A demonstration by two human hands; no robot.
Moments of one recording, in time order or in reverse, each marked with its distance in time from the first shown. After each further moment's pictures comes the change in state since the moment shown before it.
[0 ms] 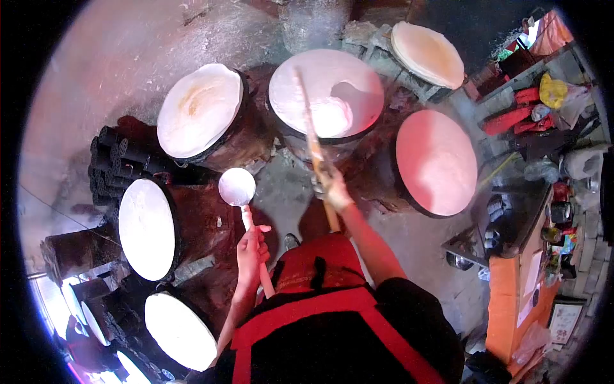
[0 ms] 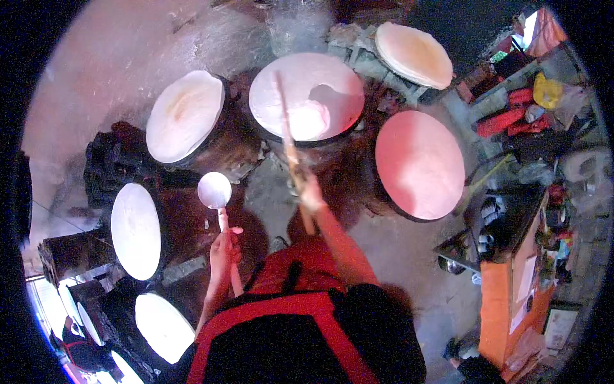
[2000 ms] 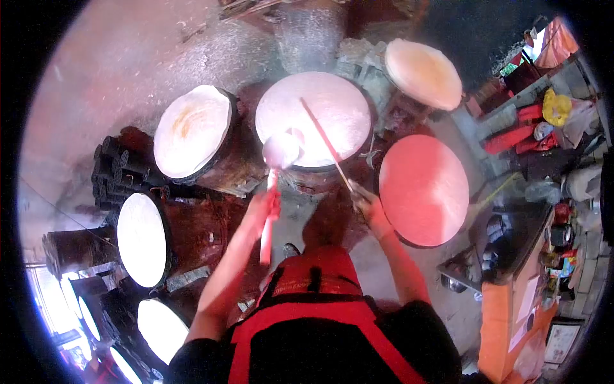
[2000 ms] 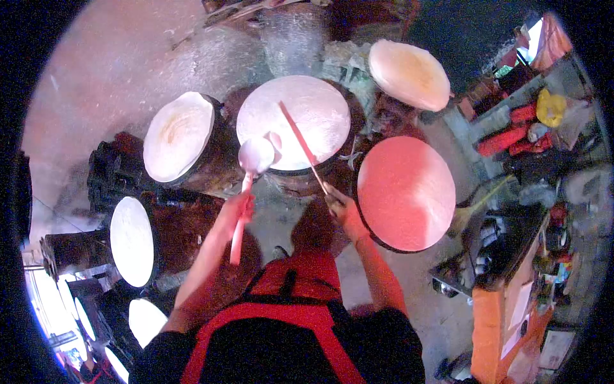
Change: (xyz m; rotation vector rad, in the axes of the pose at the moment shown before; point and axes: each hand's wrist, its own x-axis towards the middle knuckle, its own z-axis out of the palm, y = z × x) left_hand 0.135 0.038 0.121 0.005 -0.156 -0.174; right_hand -0.063 -0.123 -0.104 -0.458 0.066 -0.233
